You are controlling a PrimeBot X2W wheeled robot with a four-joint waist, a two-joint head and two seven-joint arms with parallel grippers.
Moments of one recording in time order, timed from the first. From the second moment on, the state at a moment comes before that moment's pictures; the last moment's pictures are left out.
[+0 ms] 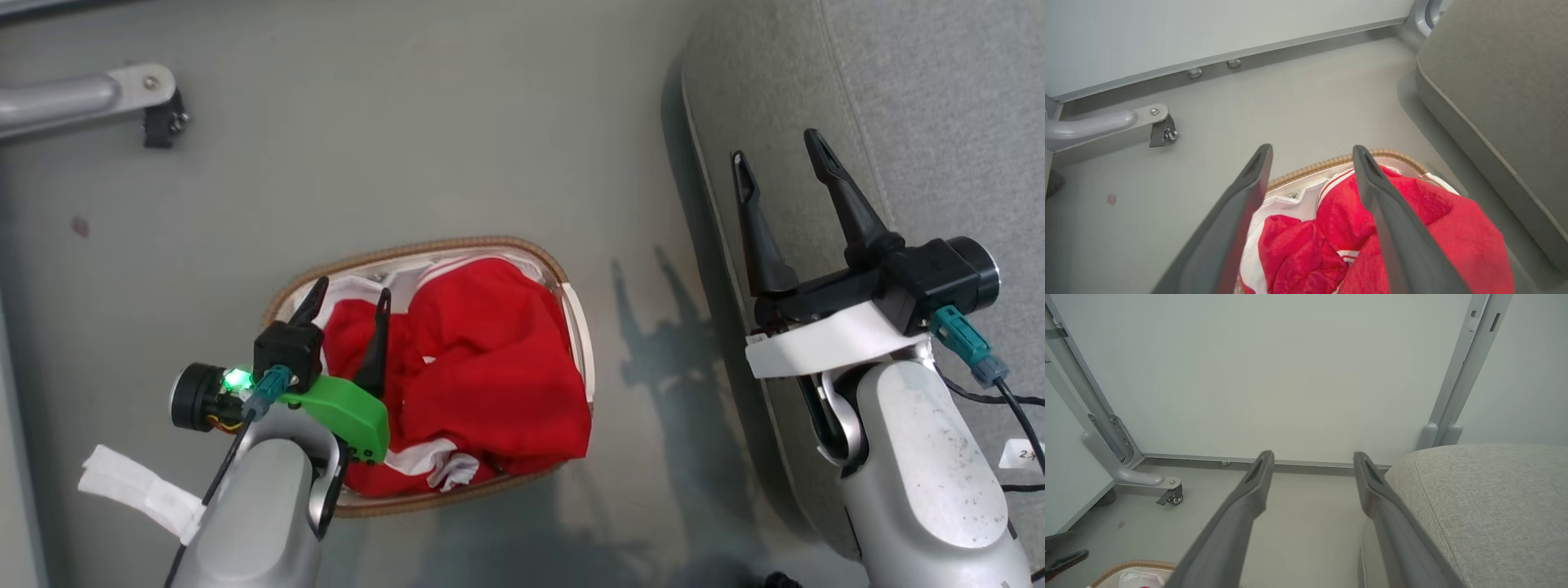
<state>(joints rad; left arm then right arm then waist) -0.44 0.08 -0.25 0.64 -0.14 -0.13 -0.26 -0.41 -0.05 0.10 0.09 0.10 0.13 -0.26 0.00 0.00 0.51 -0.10</state>
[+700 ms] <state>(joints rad) -0.75 0.17 -0.47 1.20 0.00 -0.12 -0.20 -0.46 -0.05 0.17 0.05 0.18 0.13 -0.26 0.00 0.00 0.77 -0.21</state>
